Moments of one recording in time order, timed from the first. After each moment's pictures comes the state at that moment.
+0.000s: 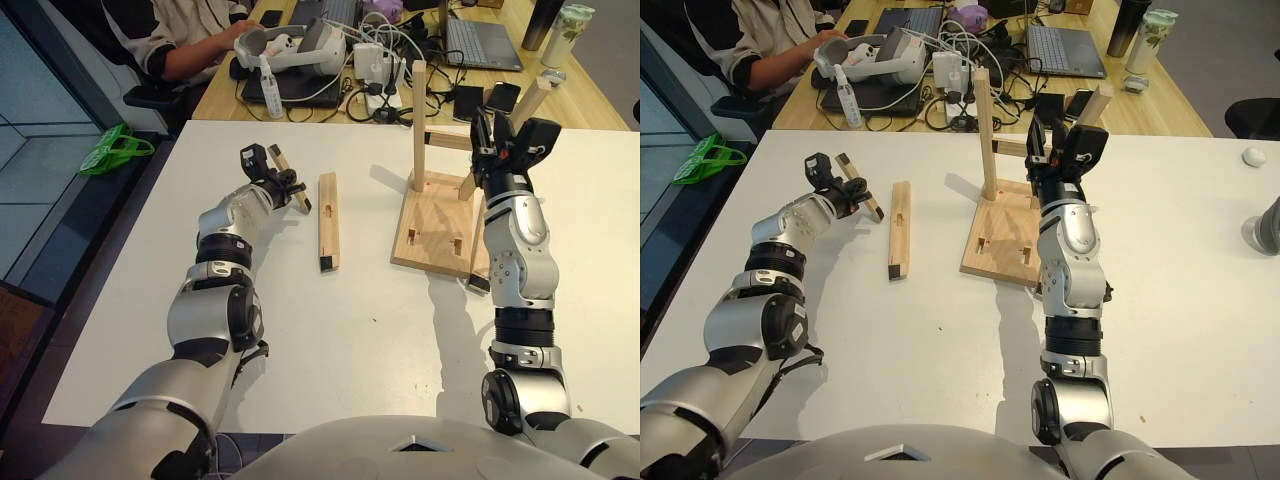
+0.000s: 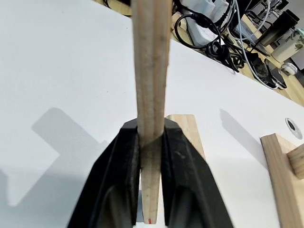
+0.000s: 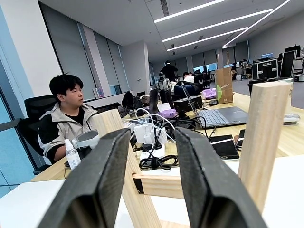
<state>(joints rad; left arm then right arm) -0.86 0.24 0.36 1.01 -0.35 0.46 -0.25 -0.40 -0.05 -0.16 0.02 0.30 0.16 0.09</state>
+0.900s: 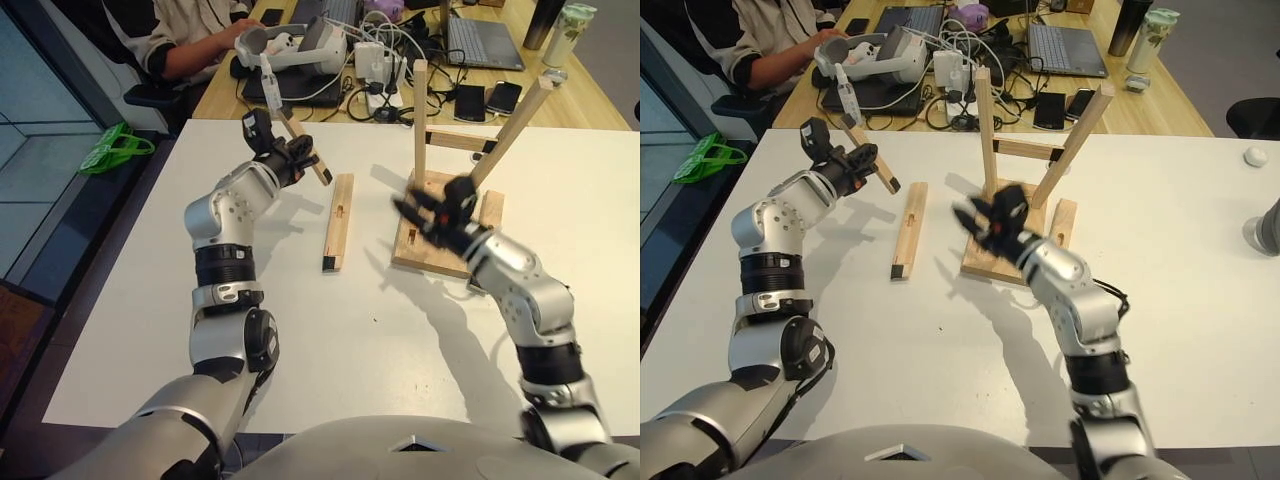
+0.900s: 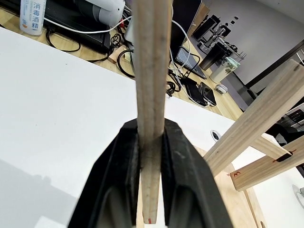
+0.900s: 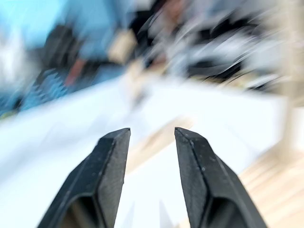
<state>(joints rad) -0.70 0.13 0.36 0.28 -0.47 0.81 -0.16 -0.14 -0.42 0.25 -0.30 0.37 0.57 0.60</state>
